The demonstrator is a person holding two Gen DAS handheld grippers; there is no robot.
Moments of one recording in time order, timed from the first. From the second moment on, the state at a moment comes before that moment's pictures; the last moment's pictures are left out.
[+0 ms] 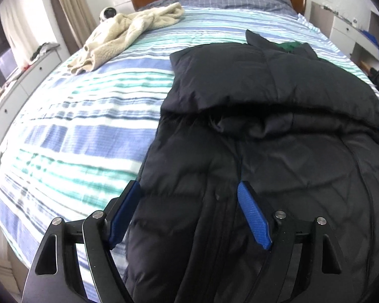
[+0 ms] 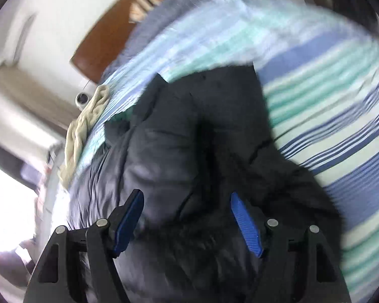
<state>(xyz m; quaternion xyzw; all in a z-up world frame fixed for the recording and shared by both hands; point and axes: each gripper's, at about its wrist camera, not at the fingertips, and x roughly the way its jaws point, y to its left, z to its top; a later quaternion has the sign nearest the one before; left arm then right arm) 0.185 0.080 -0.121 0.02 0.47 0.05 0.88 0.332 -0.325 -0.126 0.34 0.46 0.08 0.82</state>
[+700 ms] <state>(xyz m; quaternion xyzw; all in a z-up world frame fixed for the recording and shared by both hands) 0.326 0.050 -0.144 0.05 0.44 0.00 0.90 0.357 -0.265 -0.122 0.10 0.46 0.10 0.88</state>
